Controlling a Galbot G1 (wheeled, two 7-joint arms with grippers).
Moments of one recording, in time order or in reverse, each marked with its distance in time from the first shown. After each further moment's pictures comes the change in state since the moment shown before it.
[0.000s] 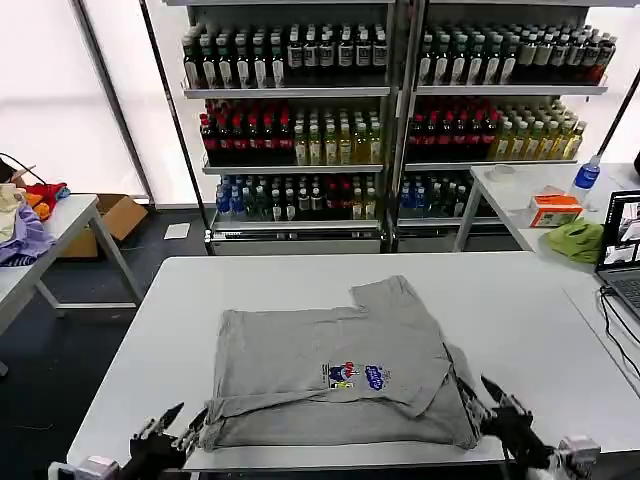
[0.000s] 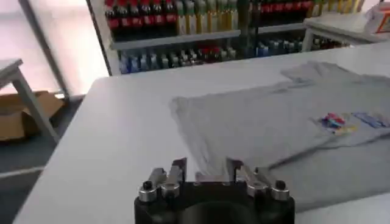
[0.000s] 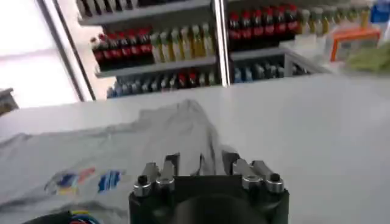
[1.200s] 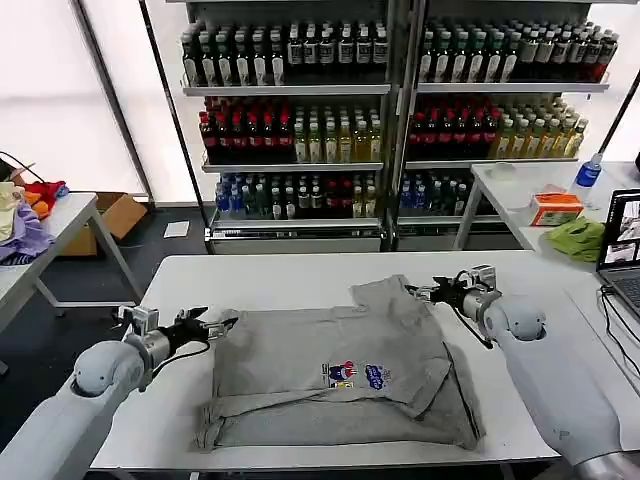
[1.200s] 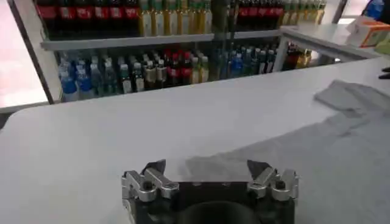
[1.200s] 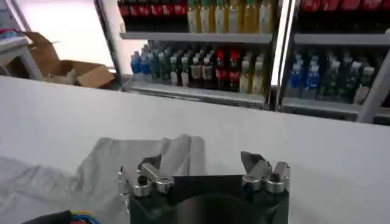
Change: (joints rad) left arm -1.003 0.217 0.529 0.861 -0.247 -0.019 0.241; right arm 1.070 0.104 -0.595 -0.971 -0.174 -0.219 -0.315
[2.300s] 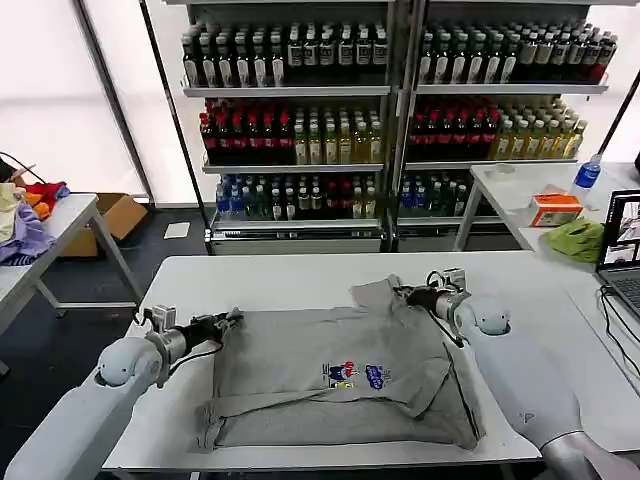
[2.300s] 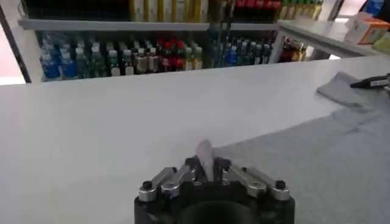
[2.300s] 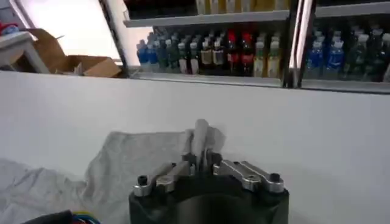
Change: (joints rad) left arm -0.062 -0.039 0.087 0.102 -0.027 -0.009 0.012; right arm 0.025 0.057 -0.033 -0.048 0.082 0.001 0.048
